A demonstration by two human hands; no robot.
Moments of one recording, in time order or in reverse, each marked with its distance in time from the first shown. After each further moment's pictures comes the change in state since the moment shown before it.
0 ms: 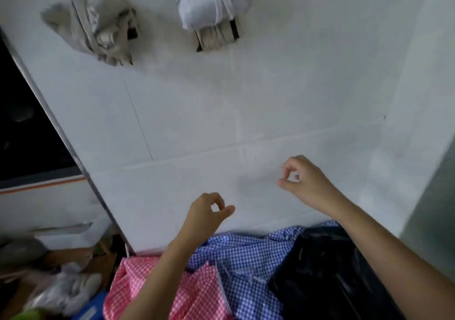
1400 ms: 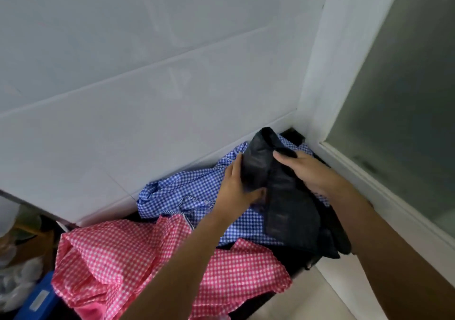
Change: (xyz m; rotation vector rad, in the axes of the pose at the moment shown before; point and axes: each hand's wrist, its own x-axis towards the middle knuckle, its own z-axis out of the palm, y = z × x) left_hand -0.041 -0.023 0.185 -0.243 -0.362 0.192; right_hand -0.127 0.083 0.042 0.771 -0.063 0.747
